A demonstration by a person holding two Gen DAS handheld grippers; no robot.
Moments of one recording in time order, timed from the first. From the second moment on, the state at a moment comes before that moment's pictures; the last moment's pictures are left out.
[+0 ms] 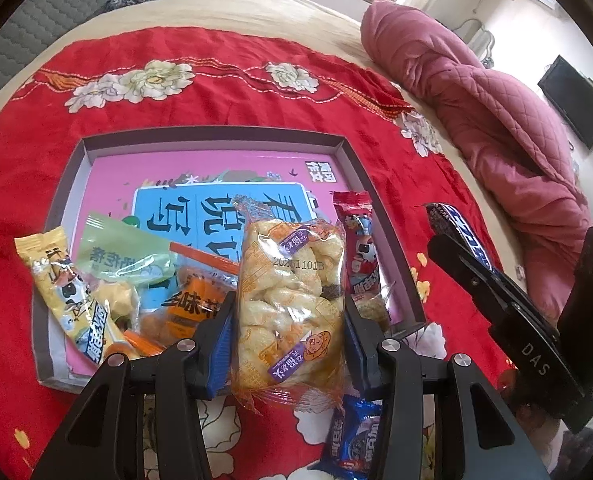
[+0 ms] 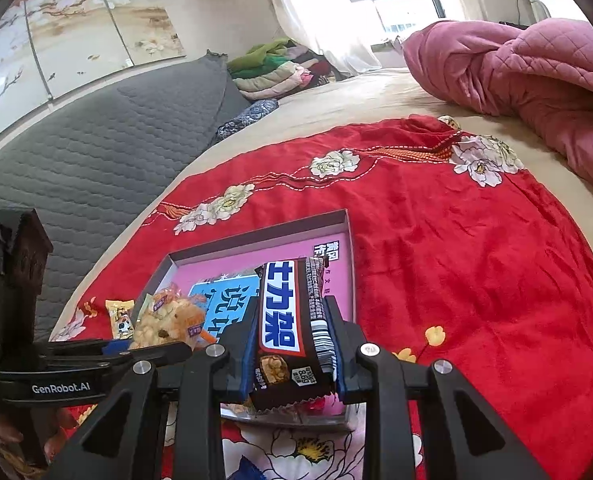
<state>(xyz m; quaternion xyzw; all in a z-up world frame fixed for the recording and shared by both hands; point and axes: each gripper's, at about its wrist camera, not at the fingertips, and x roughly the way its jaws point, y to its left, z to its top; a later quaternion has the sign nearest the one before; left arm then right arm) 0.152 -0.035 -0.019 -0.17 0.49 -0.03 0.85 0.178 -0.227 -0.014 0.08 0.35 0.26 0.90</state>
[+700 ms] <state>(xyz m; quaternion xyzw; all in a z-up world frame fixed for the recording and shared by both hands) 0.163 -0.042 -0.034 -0.16 0.51 -0.04 0.84 0.190 -0.222 -0.037 0.08 0.39 0.24 0.89</state>
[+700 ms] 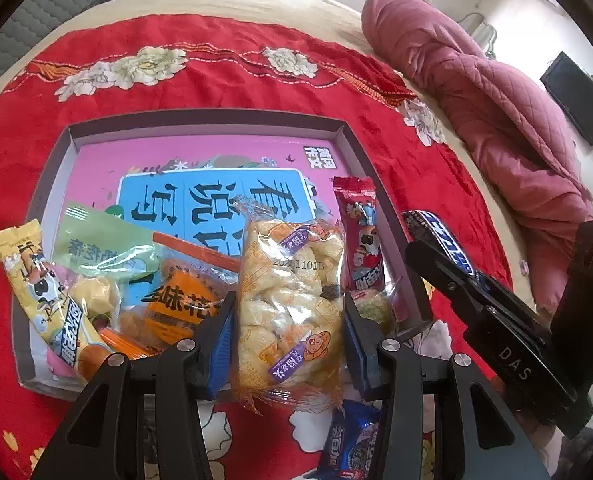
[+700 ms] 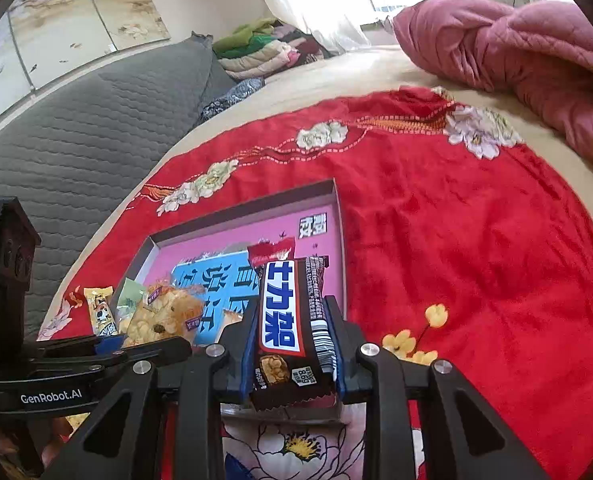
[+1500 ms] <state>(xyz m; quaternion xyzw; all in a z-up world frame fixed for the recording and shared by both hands) 0.167 -0.042 -0.038 -0.17 0.51 -0.04 0.84 0.192 -0.207 -0.056 0.06 0.42 0.26 0.87</state>
